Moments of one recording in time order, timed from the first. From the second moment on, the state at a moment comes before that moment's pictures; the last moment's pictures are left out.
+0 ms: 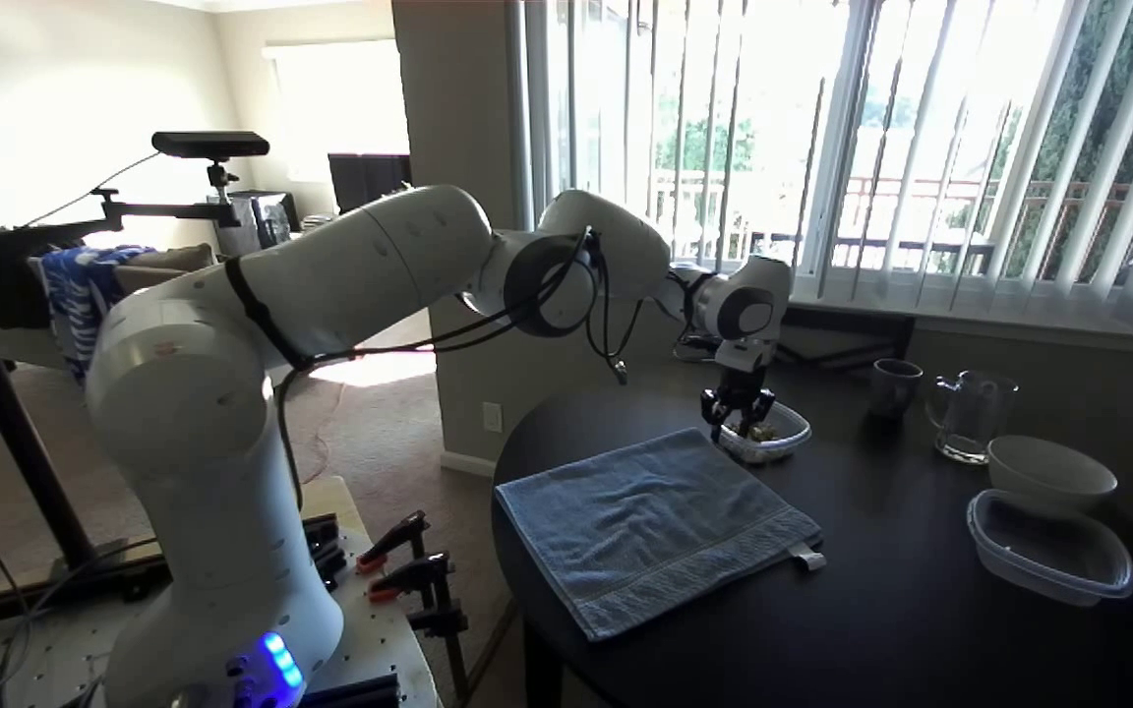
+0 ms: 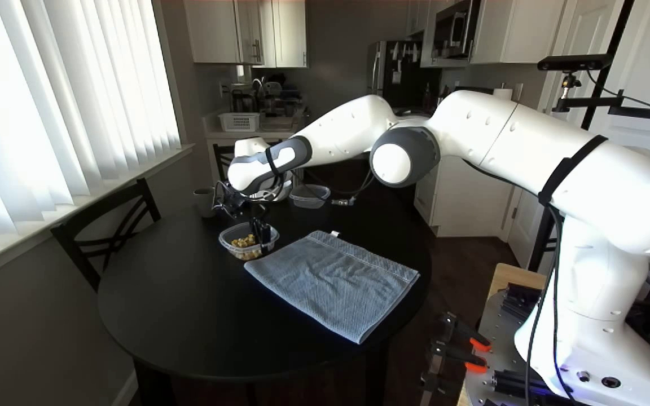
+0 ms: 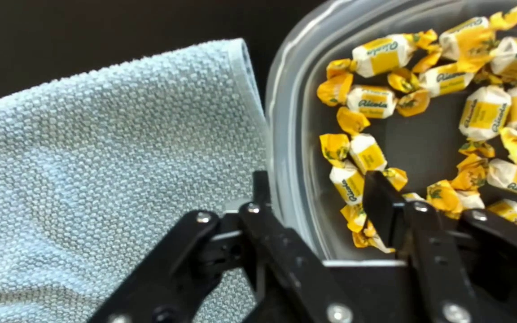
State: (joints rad) arm 0.05 1.24 -0.07 -0.80 0.11 1.99 1.98
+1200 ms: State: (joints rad) arm 0.06 1.25 -0.11 -0.71 0.10 1.94 2.01
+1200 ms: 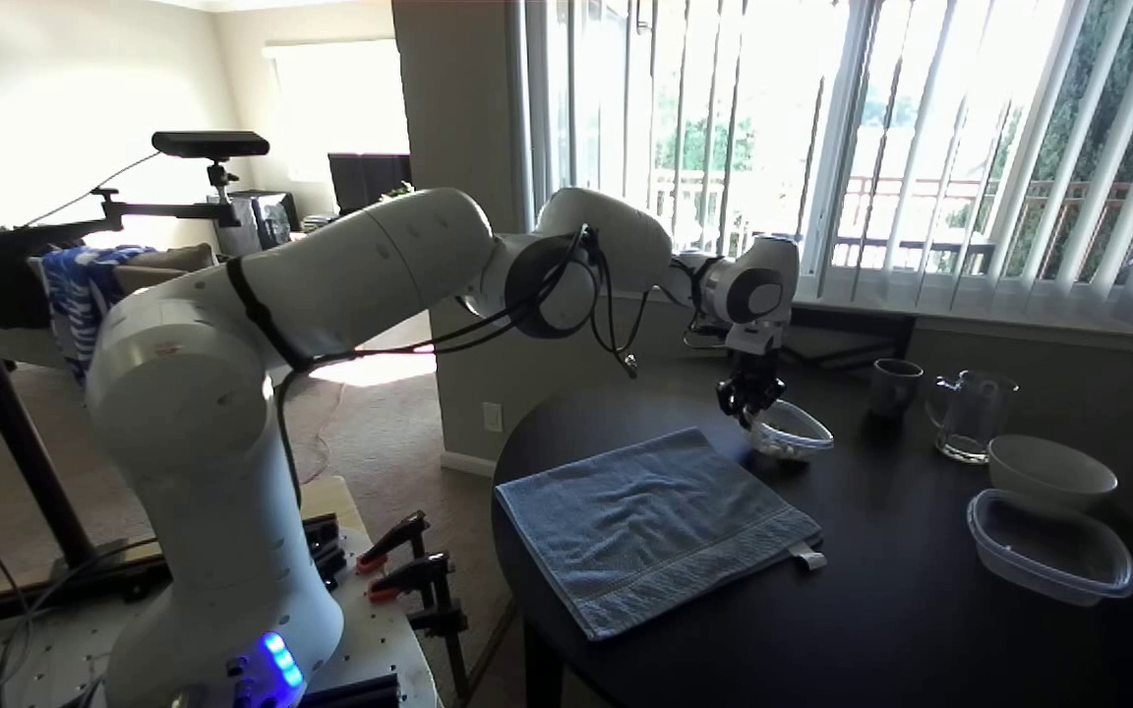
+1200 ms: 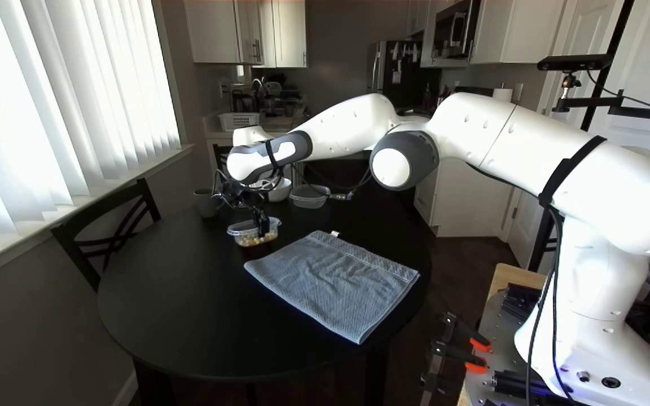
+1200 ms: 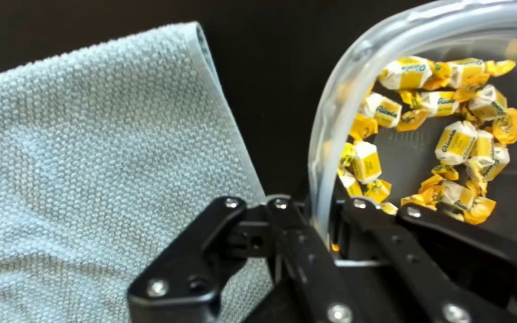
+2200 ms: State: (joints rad) arm 0.24 0.96 -0.29 -1.15 -0.12 1.59 2.03
